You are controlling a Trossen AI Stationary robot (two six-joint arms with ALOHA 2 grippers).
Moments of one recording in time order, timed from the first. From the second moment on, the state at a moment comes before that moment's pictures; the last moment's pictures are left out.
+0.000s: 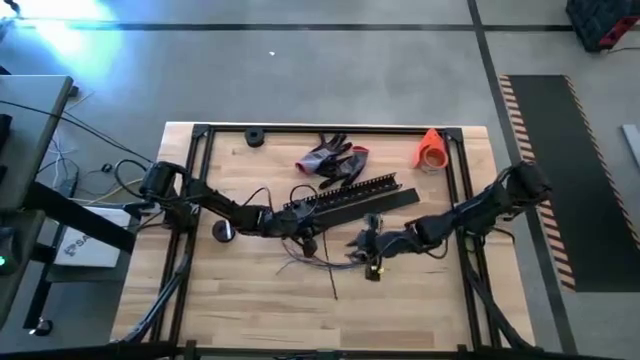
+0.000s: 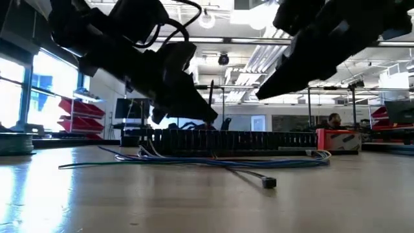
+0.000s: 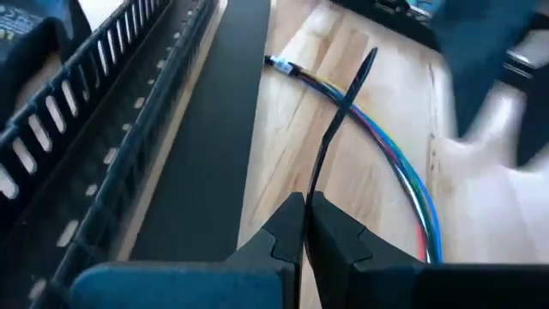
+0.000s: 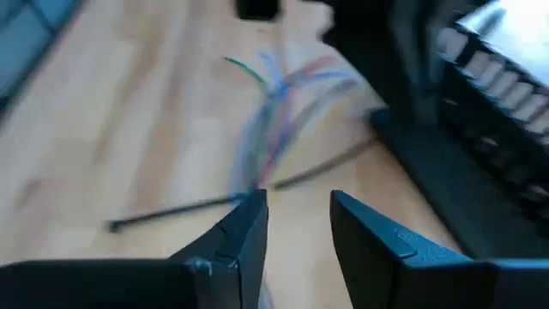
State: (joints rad) left arm -0.19 1.80 0.71 0.60 -0.33 -0.47; right arm 0.38 1.56 0.69 0.25 0.27 0.25
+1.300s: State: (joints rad) left arm -0.26 1.89 0.72 0.76 -0.41 -0.31; right arm 0.11 1.79 0.67 0.77 -0.04 -0.06
